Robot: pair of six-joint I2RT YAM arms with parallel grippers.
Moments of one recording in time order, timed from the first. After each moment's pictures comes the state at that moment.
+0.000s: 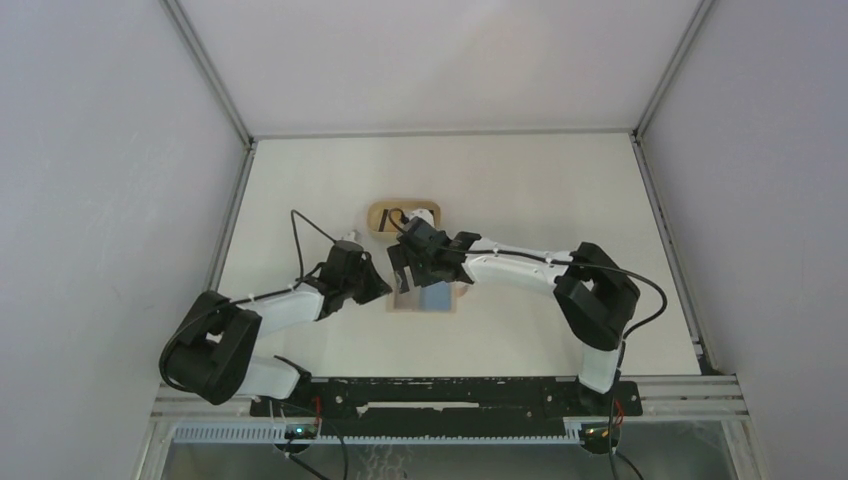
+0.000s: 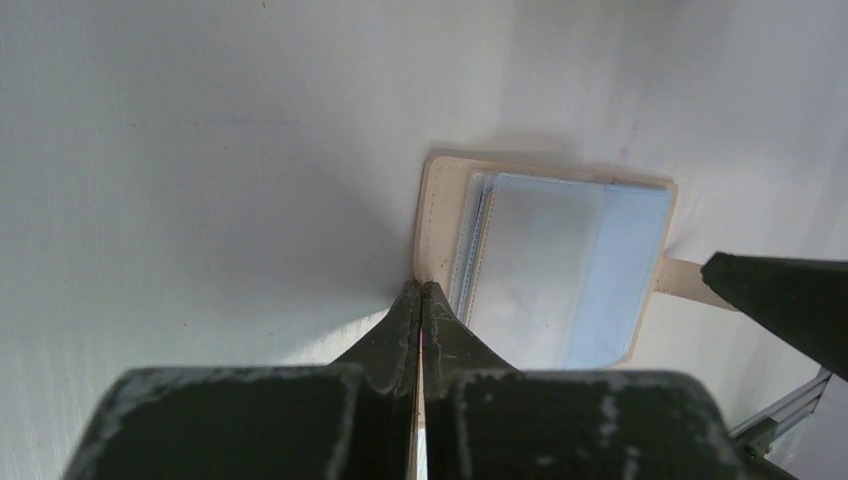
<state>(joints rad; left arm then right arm) -0.48 1.37 0.46 0.08 0.08 -0.83 0.95 1.81 1.28 -0.43 0.13 0.53</state>
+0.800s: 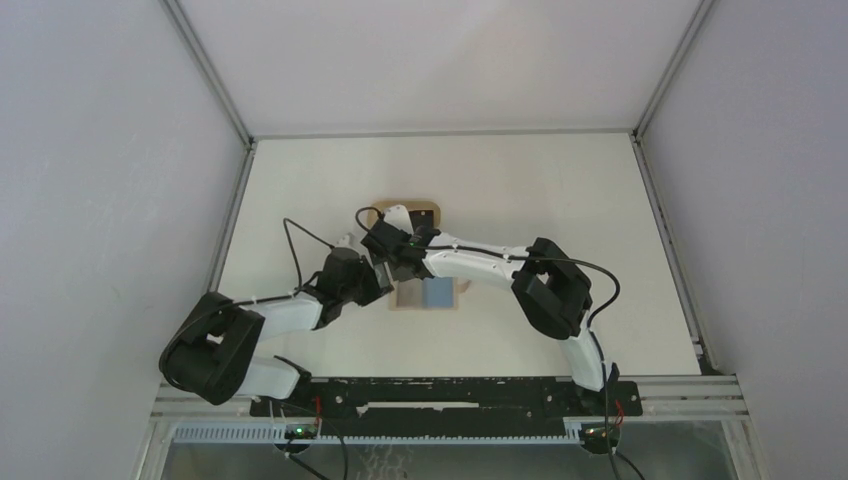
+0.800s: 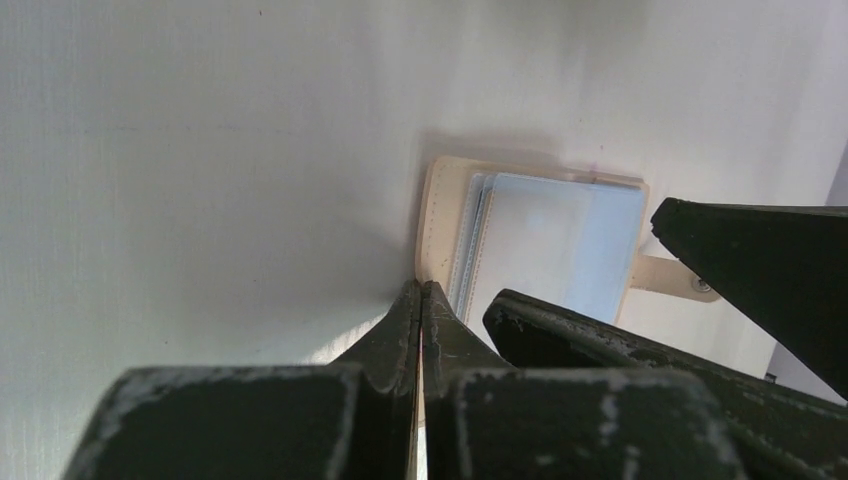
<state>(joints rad) -0.47 1.37 0.38 0.25 0.08 -0.89 1.04 2.07 1.62 -0.65 0.38 0.59</state>
